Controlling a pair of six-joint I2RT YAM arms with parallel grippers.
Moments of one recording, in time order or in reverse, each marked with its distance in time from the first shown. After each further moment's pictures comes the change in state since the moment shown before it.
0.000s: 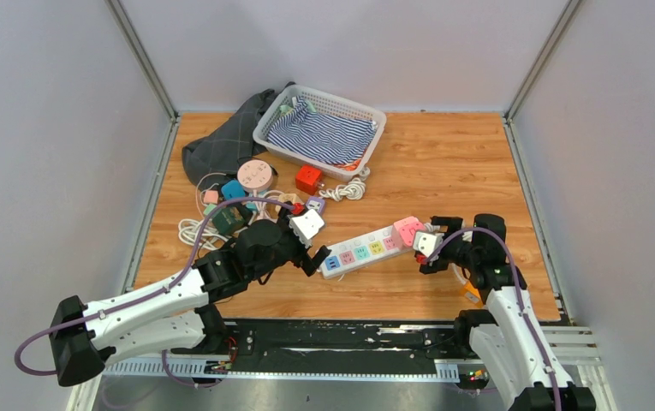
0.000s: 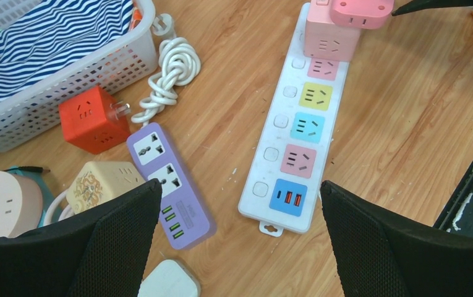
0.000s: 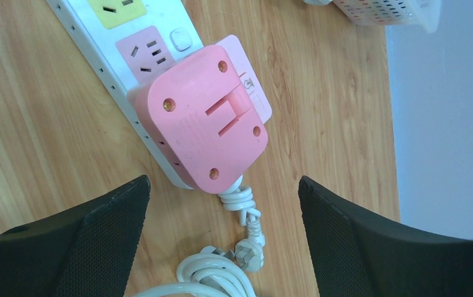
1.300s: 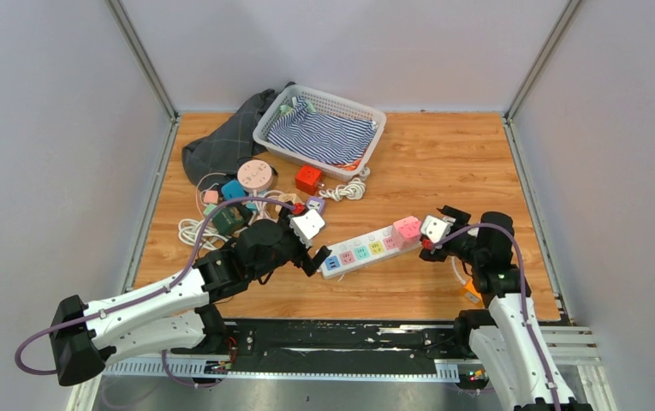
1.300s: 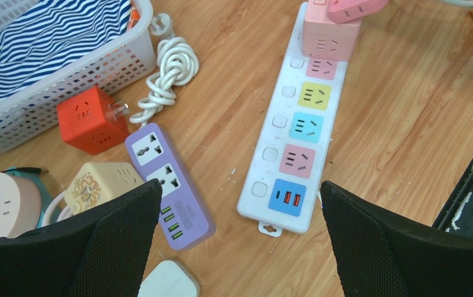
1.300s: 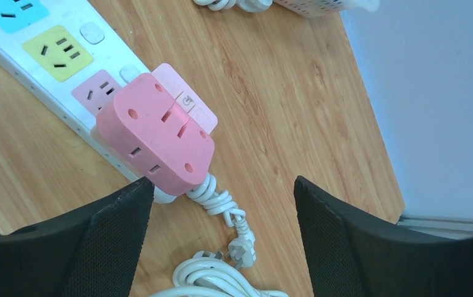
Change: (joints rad) left arm 0.000 0.005 0.002 0.000 0.005 0.000; right arm 0.006 -0.076 0.027 0.080 0.034 0.261
